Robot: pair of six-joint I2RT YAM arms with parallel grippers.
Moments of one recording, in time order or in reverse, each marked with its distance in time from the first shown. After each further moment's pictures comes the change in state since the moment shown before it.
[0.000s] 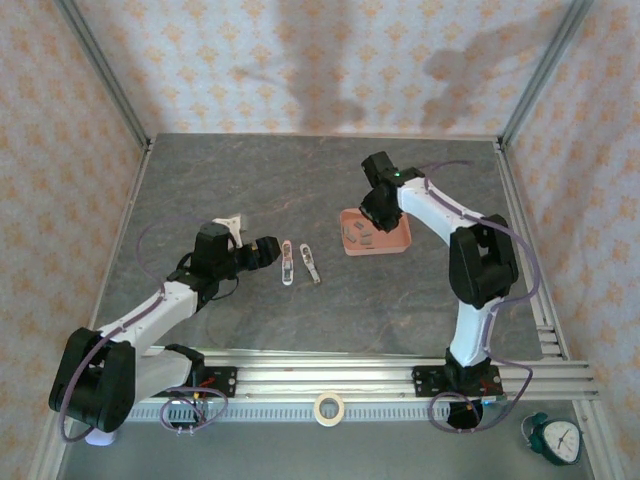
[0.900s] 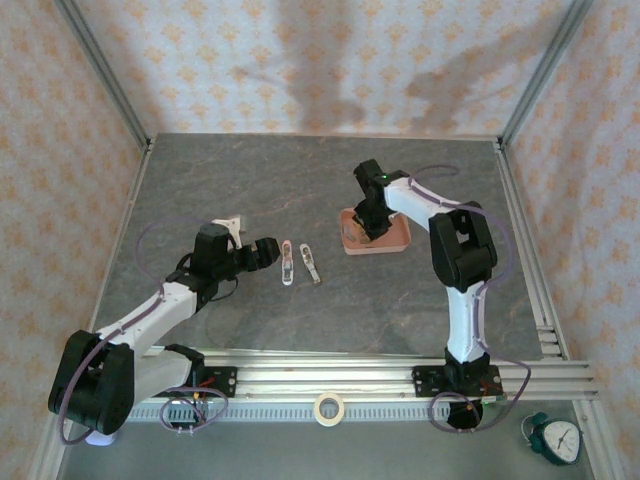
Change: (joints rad) left arm 0.000 -0.010 0.000 -0.026 -0.005 0.000; right arm 0.000 0.188 0.070 0.005 -0.085 0.134
